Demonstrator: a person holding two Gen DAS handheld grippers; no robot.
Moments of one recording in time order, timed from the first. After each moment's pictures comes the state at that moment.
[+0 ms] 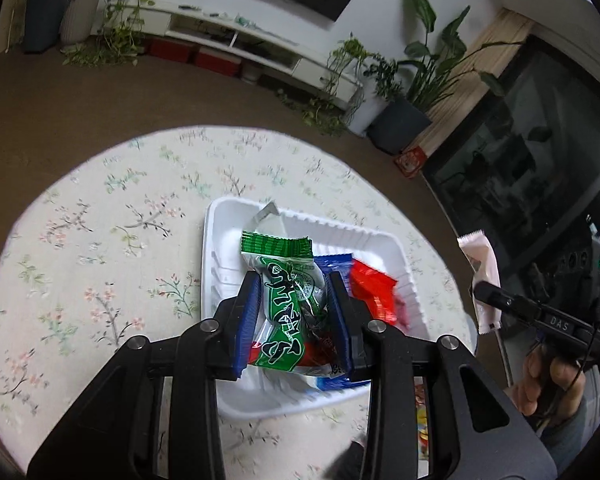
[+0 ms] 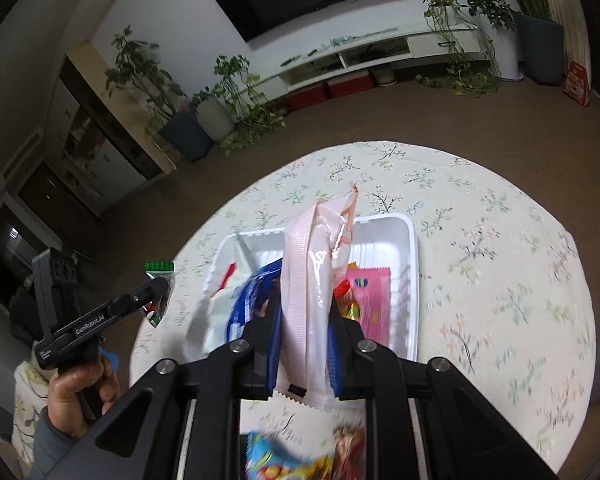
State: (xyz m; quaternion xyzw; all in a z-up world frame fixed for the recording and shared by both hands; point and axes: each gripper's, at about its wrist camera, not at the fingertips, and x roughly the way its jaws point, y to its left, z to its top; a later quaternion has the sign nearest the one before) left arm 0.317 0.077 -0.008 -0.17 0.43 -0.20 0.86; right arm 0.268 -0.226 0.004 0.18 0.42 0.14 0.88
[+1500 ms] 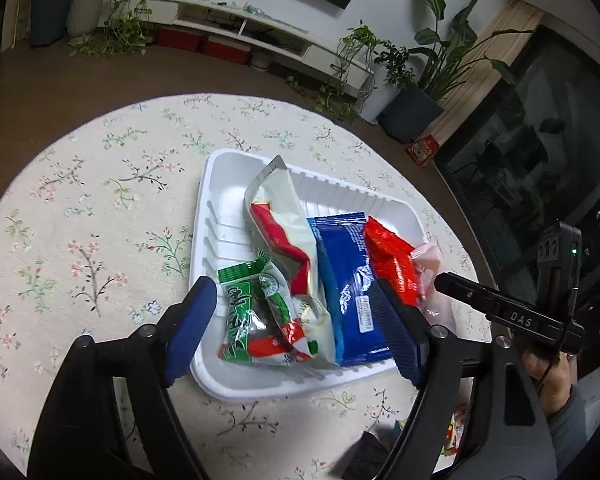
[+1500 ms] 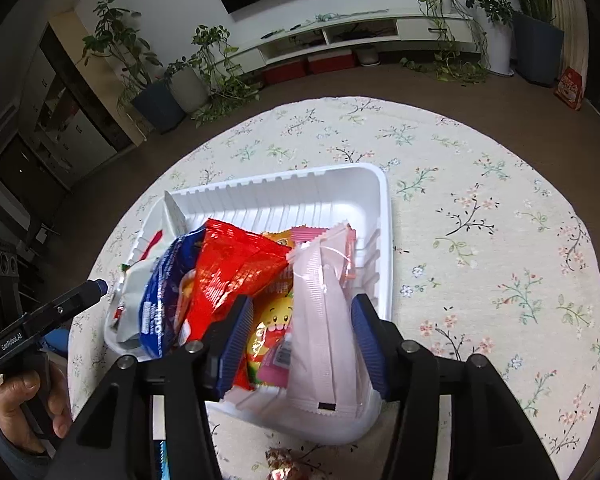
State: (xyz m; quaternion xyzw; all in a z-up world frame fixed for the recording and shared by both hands) left arm 0.312 0.053 -0.056 -0.16 0.44 -0.18 0.86; right arm 0.283 -0.233 -0.061 0.13 0.46 0.11 0.87
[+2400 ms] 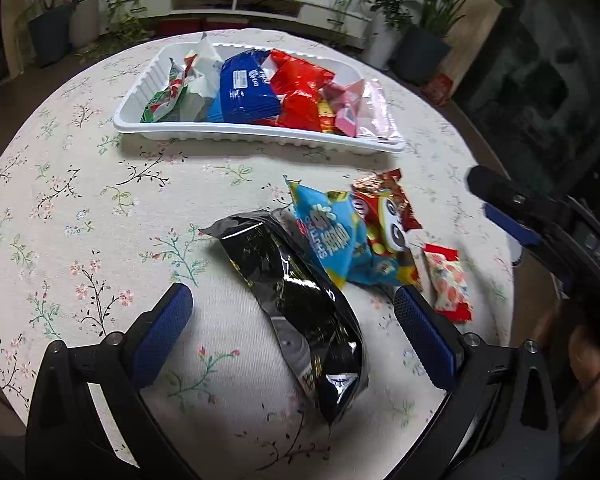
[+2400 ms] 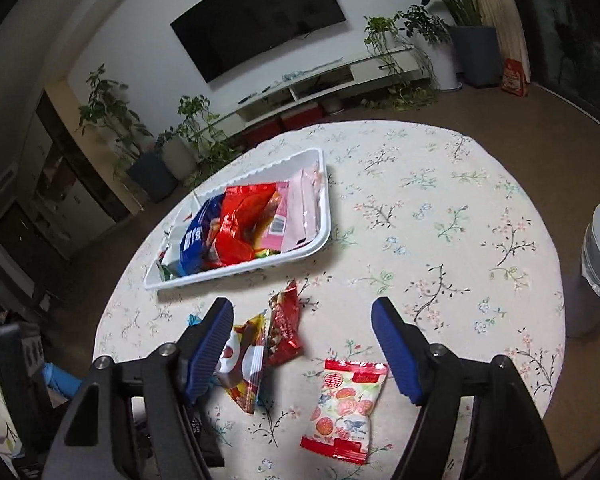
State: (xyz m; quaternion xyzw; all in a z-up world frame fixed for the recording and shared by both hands) left arm 0.126 -0.062 -0.088 -0.05 0.49 -0.14 0.86; right arm 0.103 -0.251 -0.059 0.21 0.35 0.04 0.91
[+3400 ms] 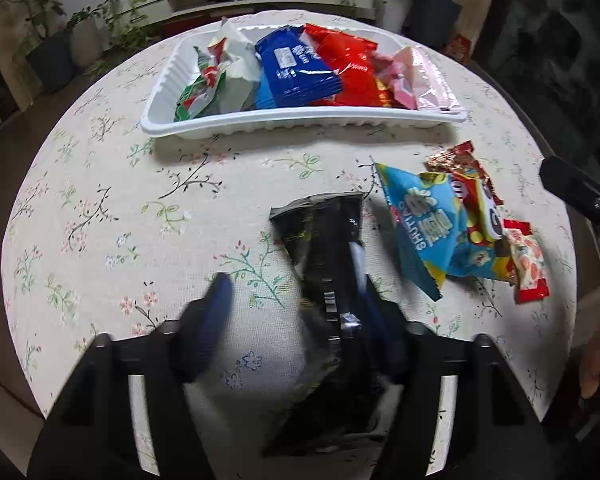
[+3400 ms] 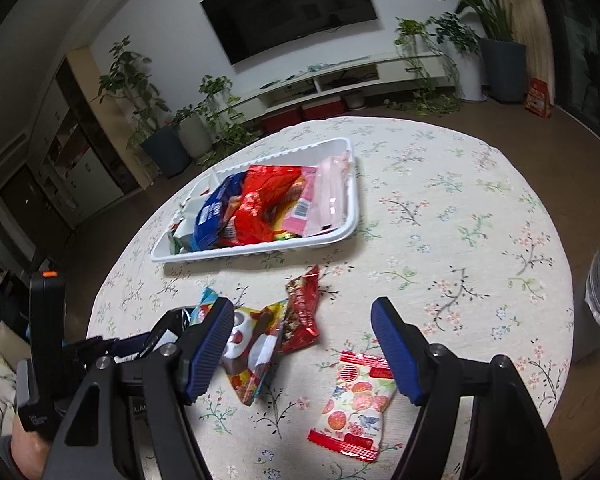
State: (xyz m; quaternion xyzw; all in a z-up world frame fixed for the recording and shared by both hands) left arm 0.156 -0.031 -0.102 0.04 0.51 -0.12 0.85; right arm 0.105 -0.225 -0.061 0.15 0.36 0.08 0.92
